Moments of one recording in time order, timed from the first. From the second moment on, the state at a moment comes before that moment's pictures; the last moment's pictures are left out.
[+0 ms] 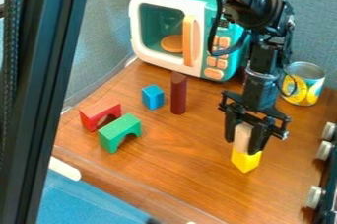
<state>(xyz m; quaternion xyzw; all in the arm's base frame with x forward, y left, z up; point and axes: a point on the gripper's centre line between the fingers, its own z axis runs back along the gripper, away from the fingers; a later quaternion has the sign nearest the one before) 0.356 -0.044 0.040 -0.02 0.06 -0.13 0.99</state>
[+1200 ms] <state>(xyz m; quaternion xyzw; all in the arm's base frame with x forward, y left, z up) 0.316 -0.031 0.097 -0.02 -0.06 -0.10 0.99</state>
